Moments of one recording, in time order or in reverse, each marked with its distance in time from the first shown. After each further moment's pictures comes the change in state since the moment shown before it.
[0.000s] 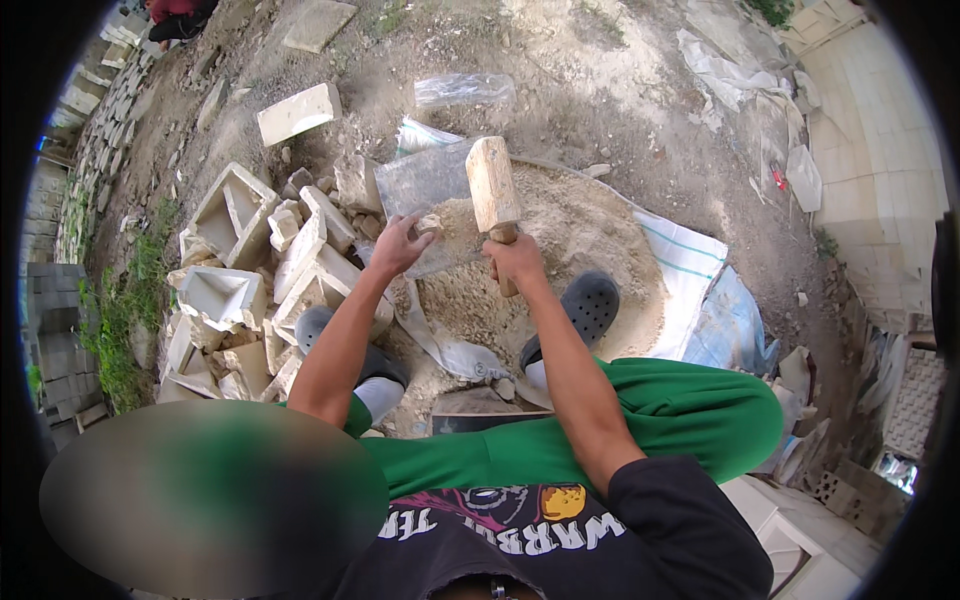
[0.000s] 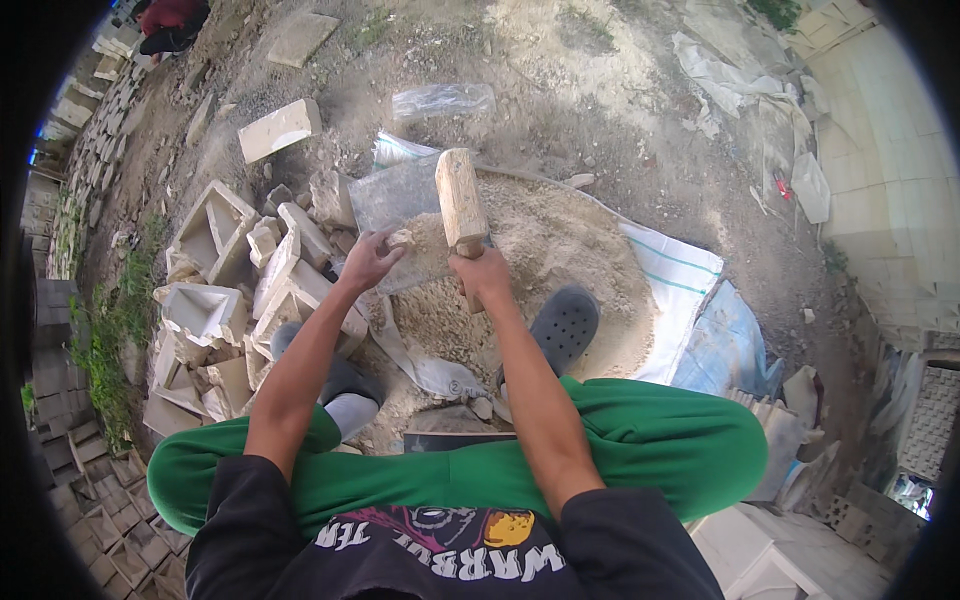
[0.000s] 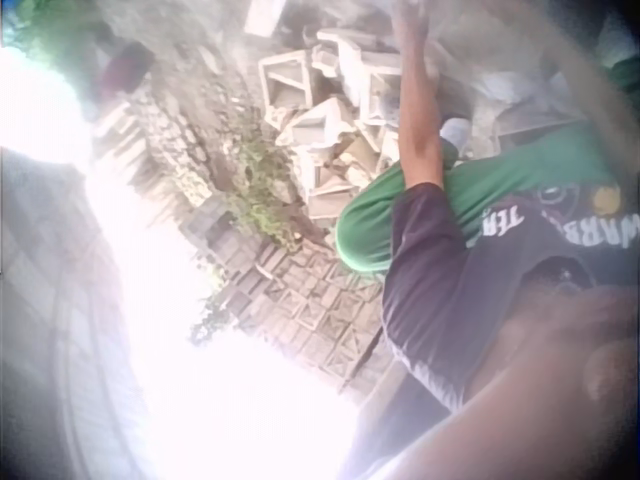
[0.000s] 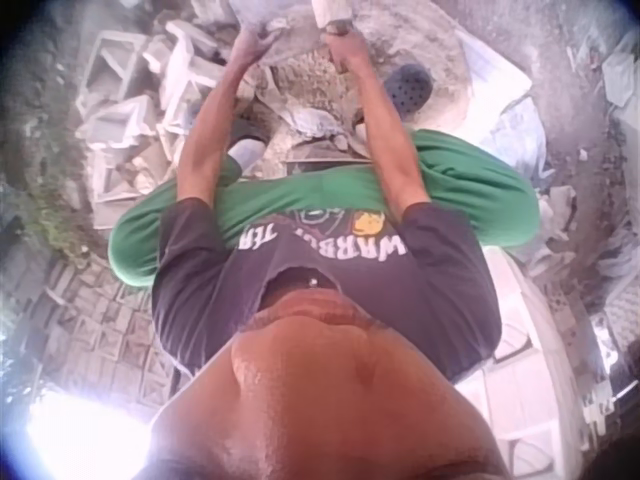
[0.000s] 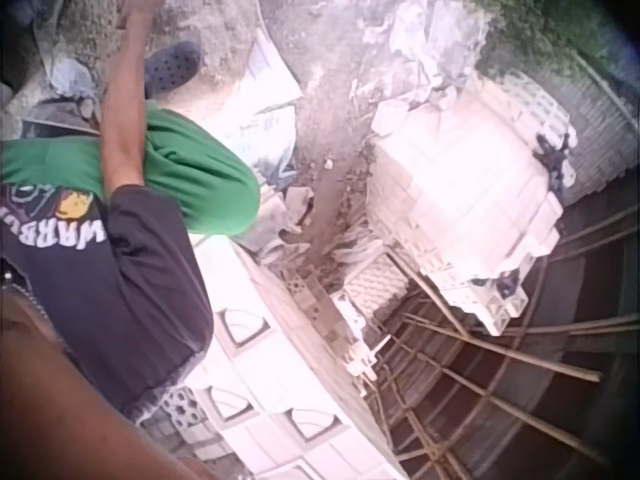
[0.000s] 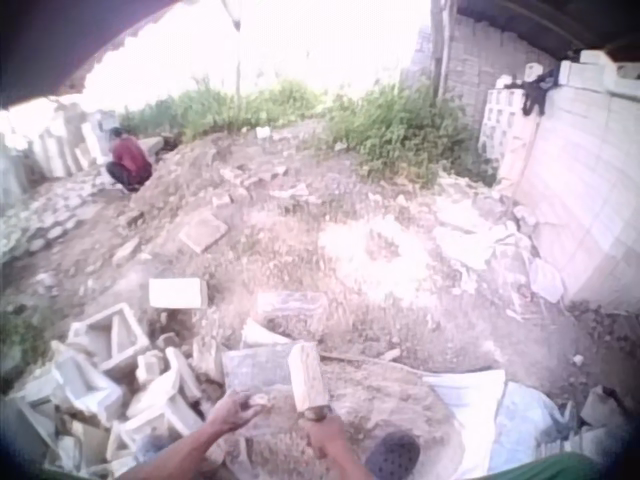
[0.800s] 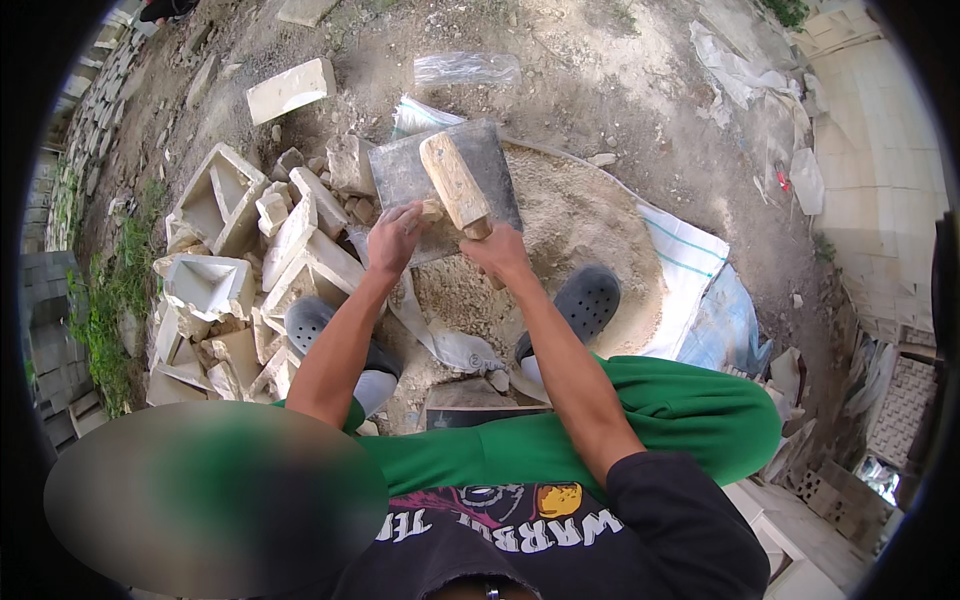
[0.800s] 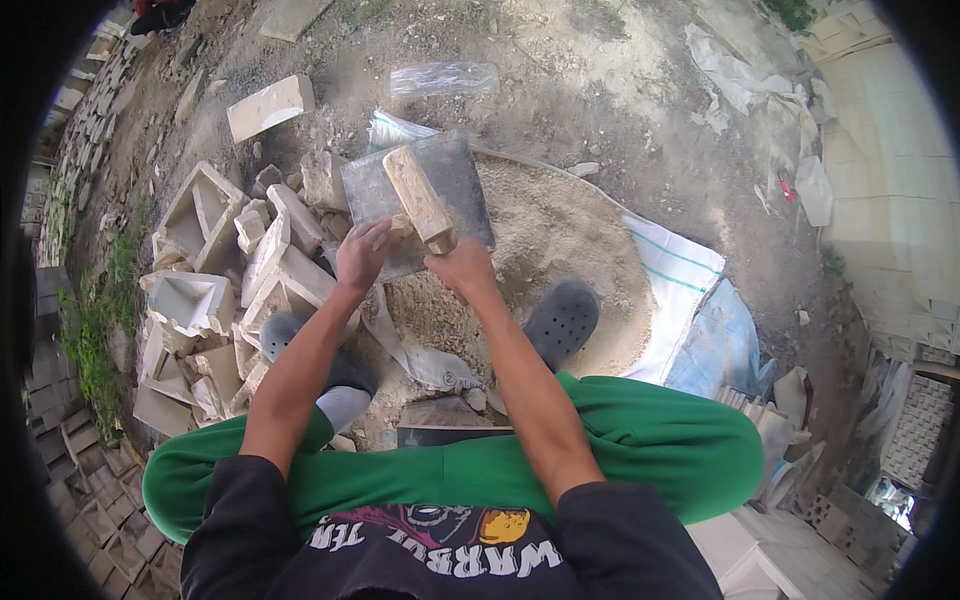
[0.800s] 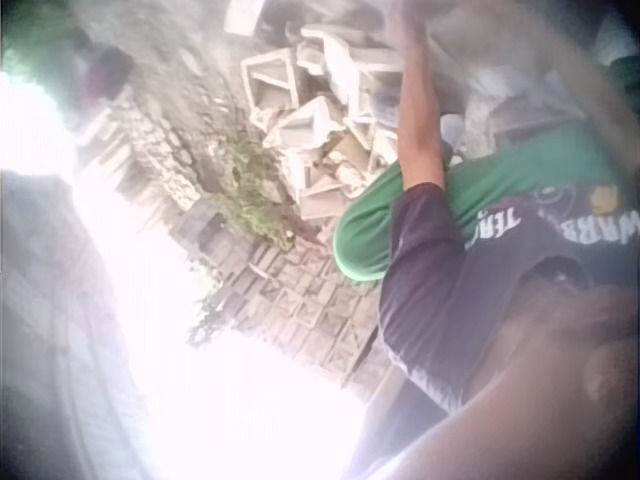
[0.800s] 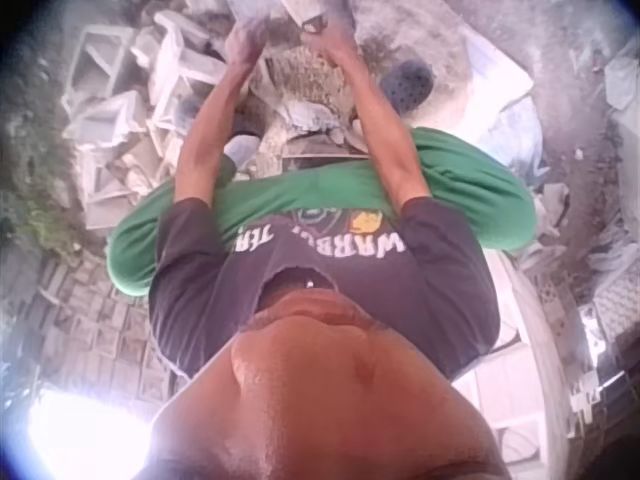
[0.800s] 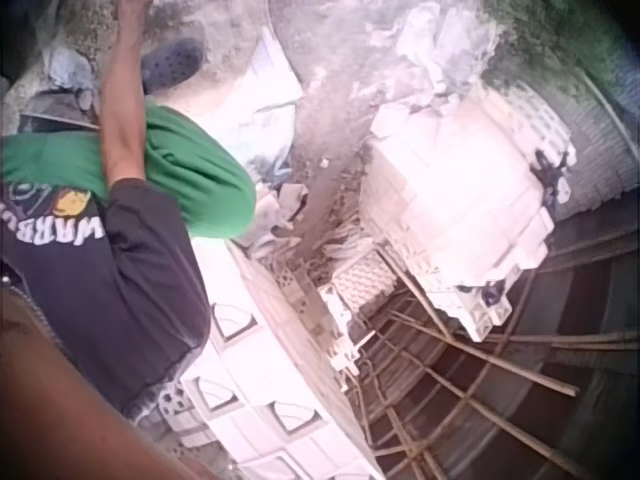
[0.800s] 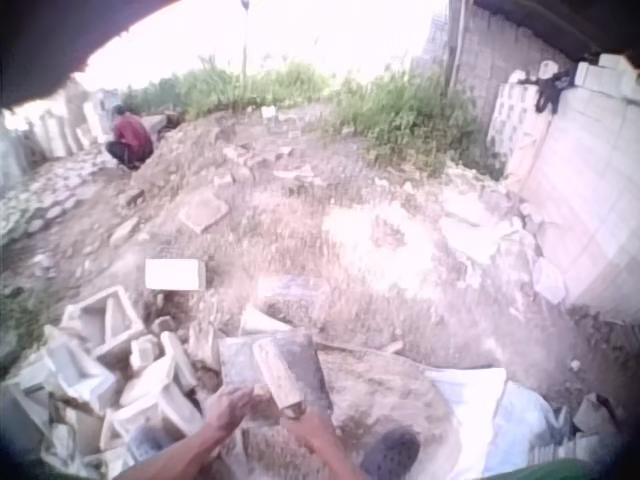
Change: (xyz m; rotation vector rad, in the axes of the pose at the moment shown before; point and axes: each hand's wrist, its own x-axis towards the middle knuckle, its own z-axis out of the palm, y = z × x) left_hand -0.017 0.004 0.011 0.116 0.245 0.159; right_hand 0.015 -0.008 0.024 -0.403 -0.113 -0.083
